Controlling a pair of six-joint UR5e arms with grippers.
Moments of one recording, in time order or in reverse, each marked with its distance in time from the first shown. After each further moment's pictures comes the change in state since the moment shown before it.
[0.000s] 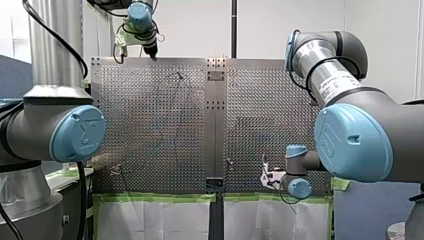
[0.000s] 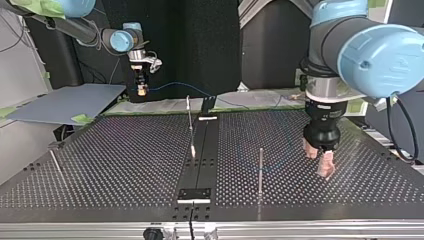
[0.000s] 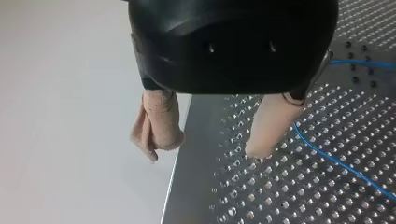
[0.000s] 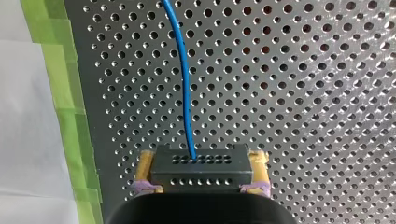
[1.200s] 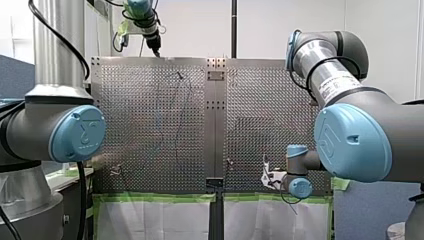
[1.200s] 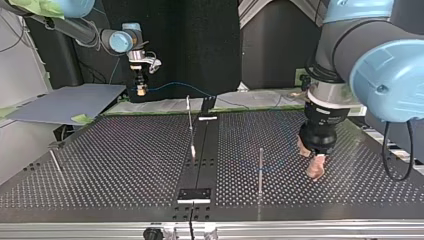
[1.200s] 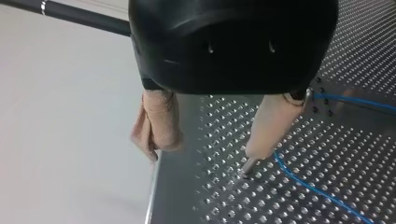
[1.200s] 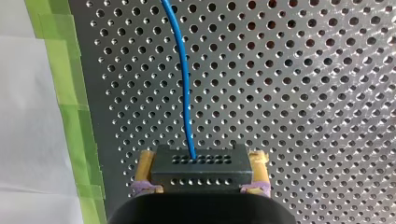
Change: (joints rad) left arm -0.002 -0.044 0.143 -0.222 0.079 0.087; right arm -0.006 0.000 -0.005 0.017 -0.002 0.001
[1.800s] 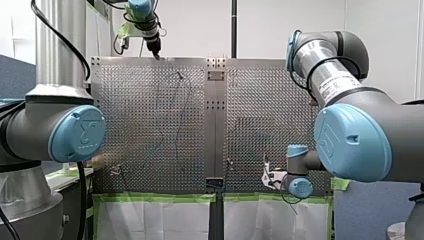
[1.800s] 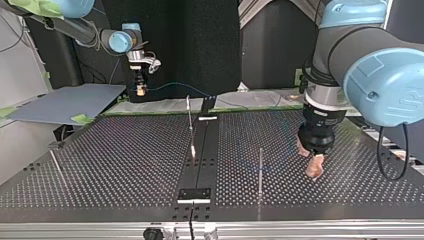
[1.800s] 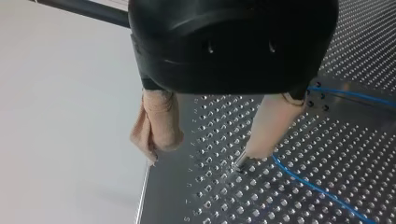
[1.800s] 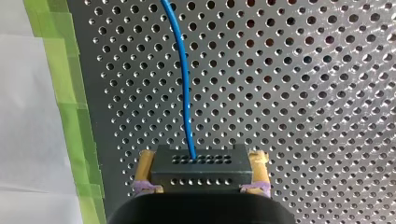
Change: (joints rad) left arm -0.003 -0.013 0.000 0.002 -0.014 -0.010; right arm -0.003 0.000 0.000 -0.002 -0.002 0.002
